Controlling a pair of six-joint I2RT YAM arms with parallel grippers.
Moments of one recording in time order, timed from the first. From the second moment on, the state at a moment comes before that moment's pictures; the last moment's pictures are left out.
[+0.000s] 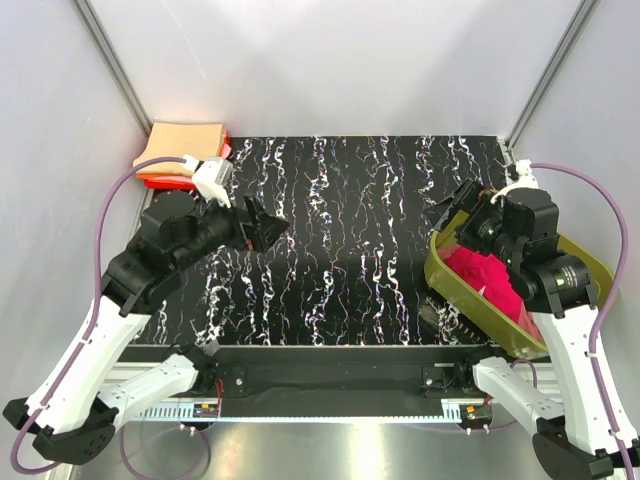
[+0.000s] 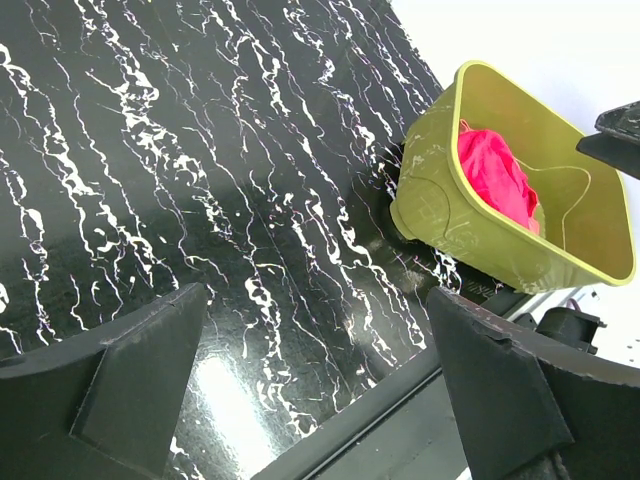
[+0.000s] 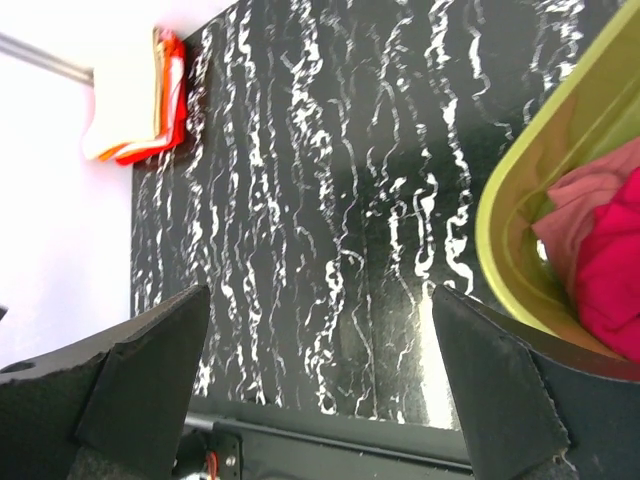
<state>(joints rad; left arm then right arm) -0.59 0.88 1.25 -0.66 0.10 -0.42 0.26 0.86 1.29 -0.87 -0.05 0.69</state>
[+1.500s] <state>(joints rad) -0.59 1.00 1.13 -0.72 0.18 -0.50 -0.33 1.43 0.98 -0.65 0.40 0.72</state>
